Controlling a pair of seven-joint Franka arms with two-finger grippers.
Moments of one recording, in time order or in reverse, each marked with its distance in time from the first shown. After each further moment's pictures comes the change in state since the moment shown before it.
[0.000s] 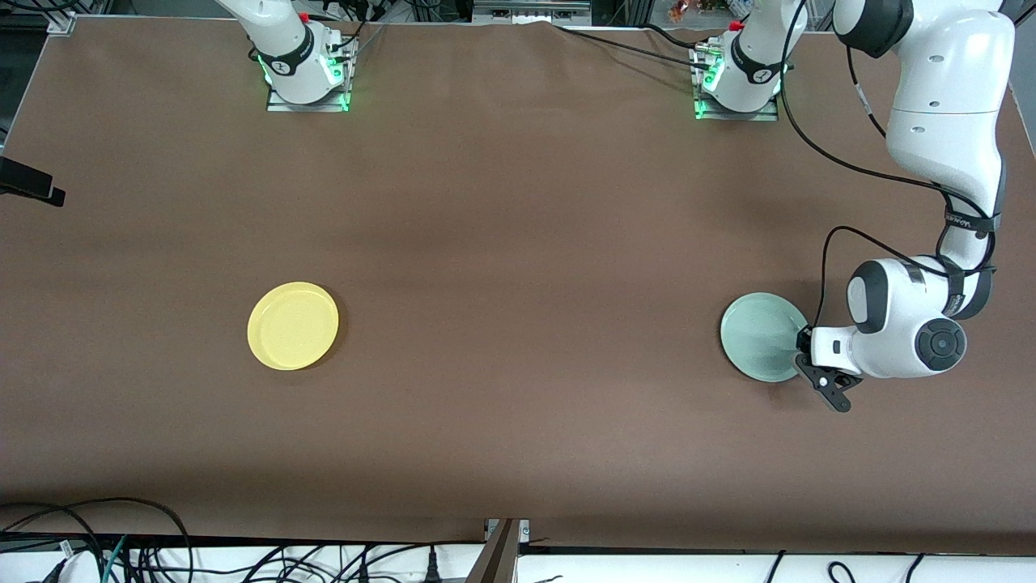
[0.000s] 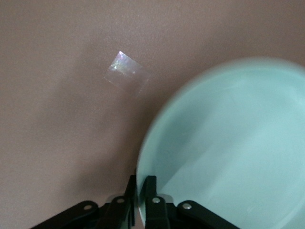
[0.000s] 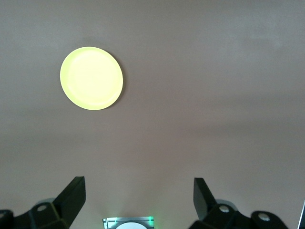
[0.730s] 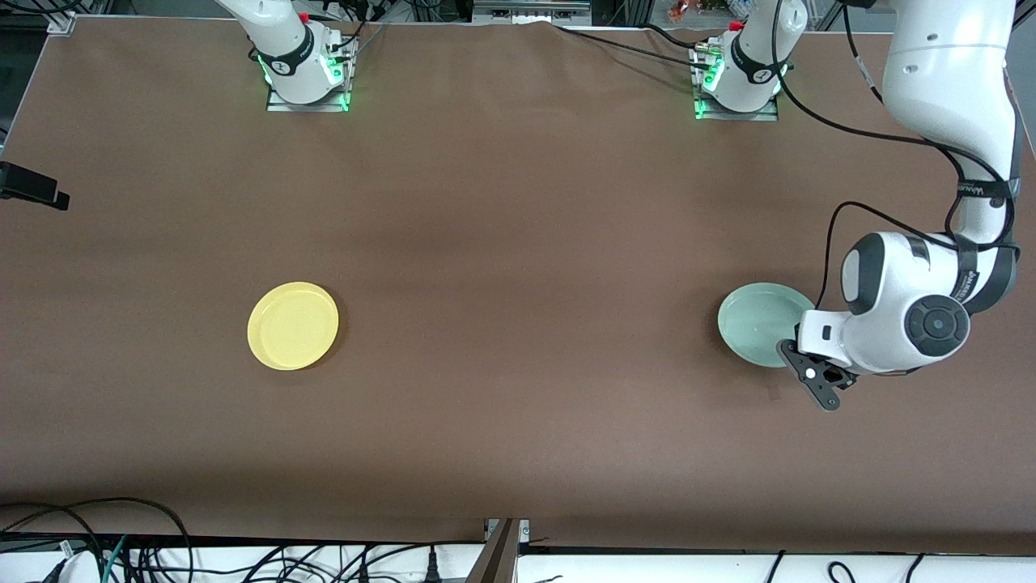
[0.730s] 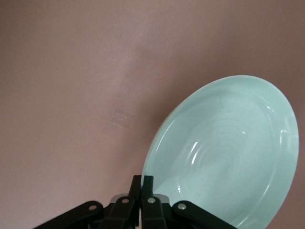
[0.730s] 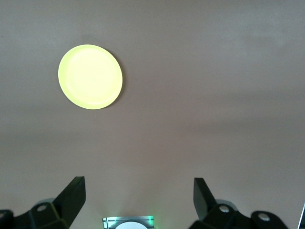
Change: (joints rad) left arm -0.138 -0.172 -0.012 0.050 0.156 -0.178 -0.057; right arm 0.000 0.028 0.001 0.000 0.000 0.002 0.000
